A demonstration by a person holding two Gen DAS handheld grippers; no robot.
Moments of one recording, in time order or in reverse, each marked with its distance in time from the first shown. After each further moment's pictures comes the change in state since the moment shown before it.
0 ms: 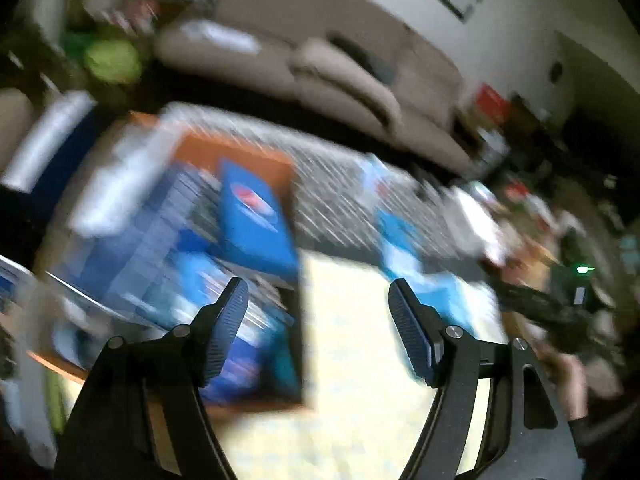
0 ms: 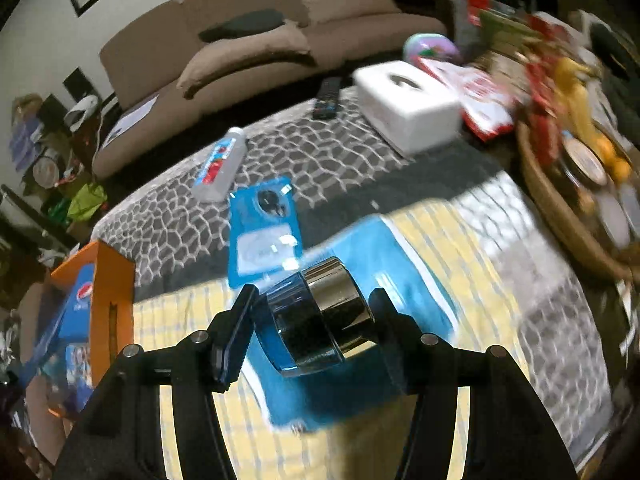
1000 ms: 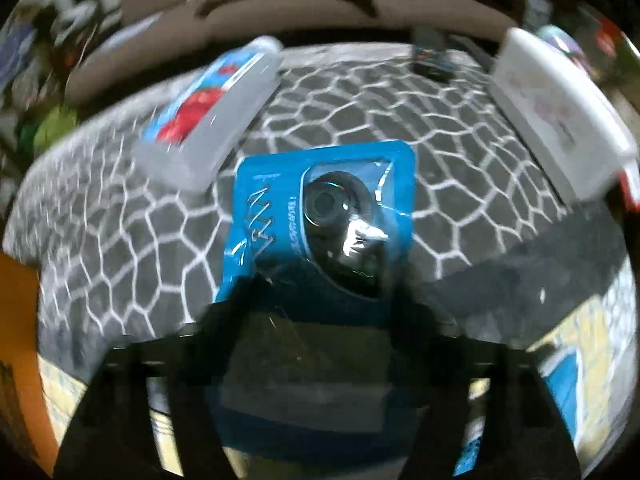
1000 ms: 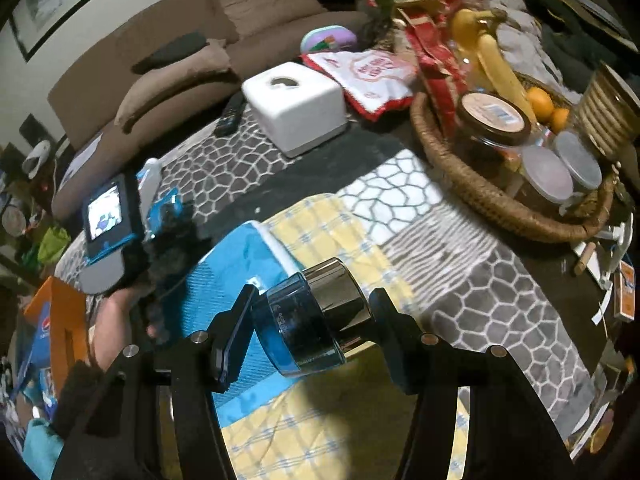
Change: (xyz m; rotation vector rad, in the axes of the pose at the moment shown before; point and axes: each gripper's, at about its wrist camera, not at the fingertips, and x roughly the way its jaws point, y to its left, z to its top) left arm 0.390 -0.200 0.007 0.351 0.170 0.447; right arm -0.010 -0.114 -0.003 0.154 -0.019 -0.094
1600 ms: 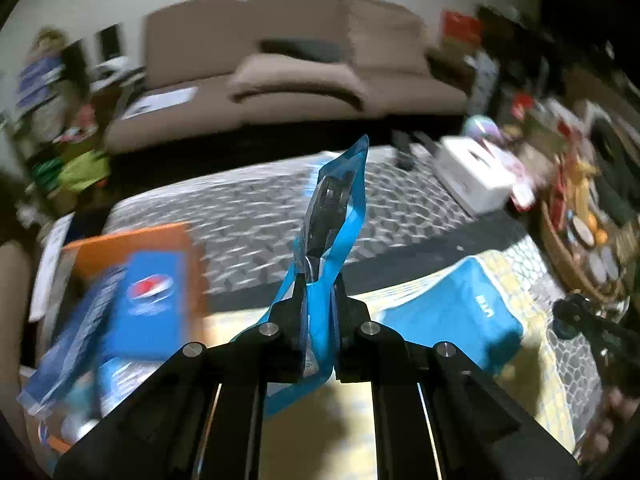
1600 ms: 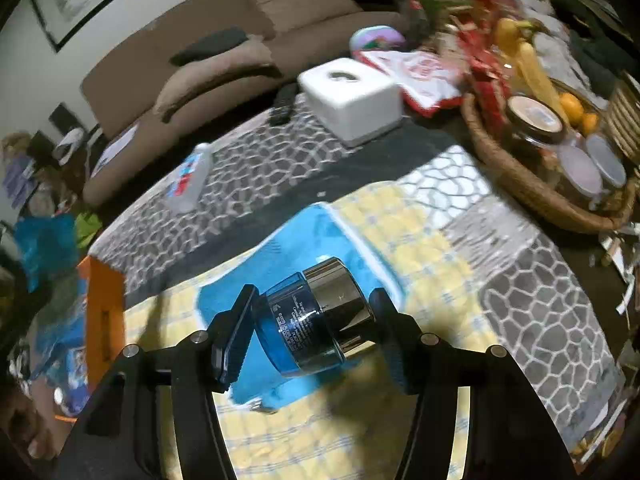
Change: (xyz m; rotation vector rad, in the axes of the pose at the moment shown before) left arm -0.262 0.176 -0.091 -0.037 -0.248 -0.107; right arm -0.020 0.060 -0.023 -0.064 0.003 0.129
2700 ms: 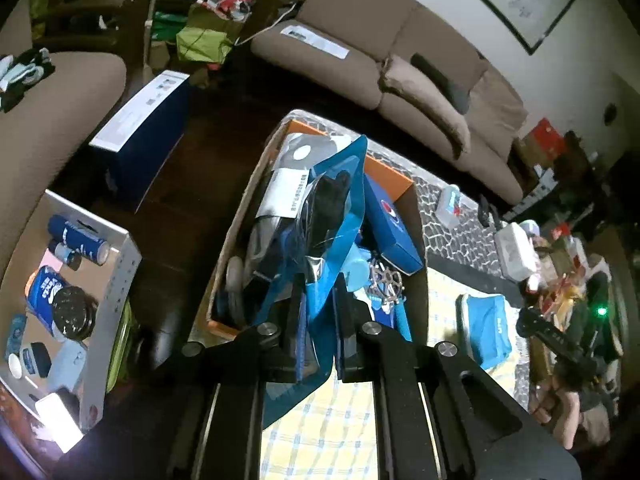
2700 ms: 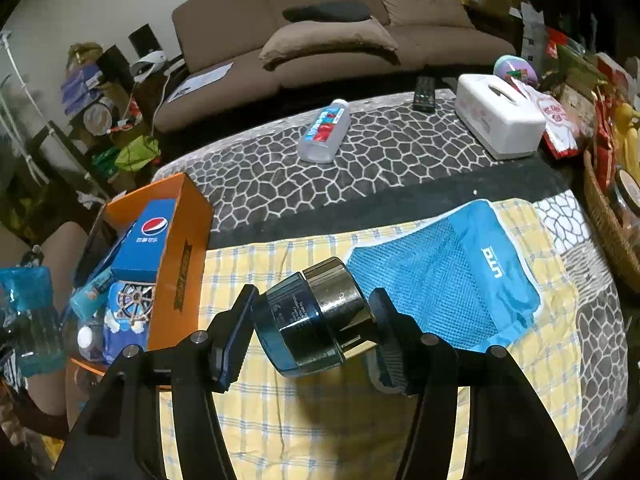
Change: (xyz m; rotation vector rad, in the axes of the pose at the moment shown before) left arm -0.093 0.280 -0.107 -0.523 0.060 -0.055; right arm 0.019 0.159 -0.046 -0.273 0.055 0.107
